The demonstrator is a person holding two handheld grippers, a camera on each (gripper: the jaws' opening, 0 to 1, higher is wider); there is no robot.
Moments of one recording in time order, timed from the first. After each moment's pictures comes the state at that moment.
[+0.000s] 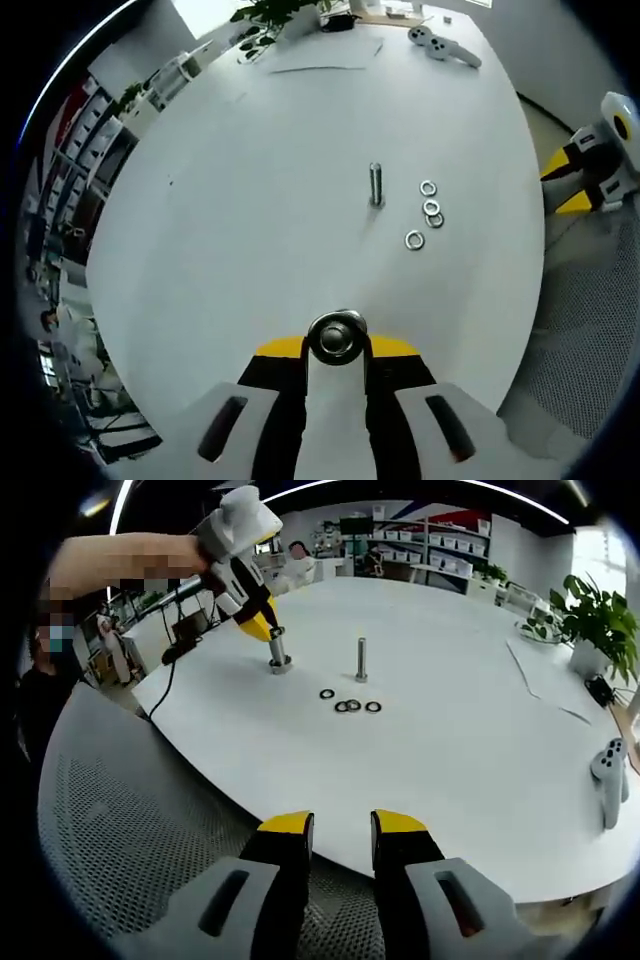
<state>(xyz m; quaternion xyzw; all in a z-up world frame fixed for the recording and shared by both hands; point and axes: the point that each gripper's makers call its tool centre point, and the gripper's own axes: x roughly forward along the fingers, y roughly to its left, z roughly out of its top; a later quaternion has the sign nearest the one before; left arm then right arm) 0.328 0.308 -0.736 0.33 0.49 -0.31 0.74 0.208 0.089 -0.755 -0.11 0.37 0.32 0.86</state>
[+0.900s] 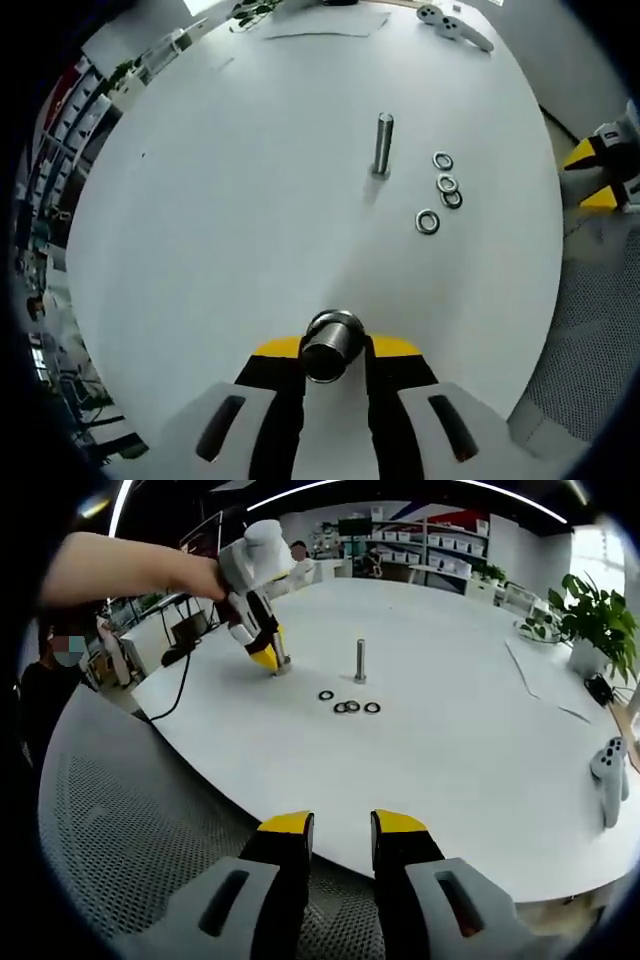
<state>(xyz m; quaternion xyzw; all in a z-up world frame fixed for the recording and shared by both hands) 0.324 0.309 -0.783 0.31 0.54 -0.31 0.72 0.209 0.088 -0.755 -0.11 0.37 0.32 0.87</state>
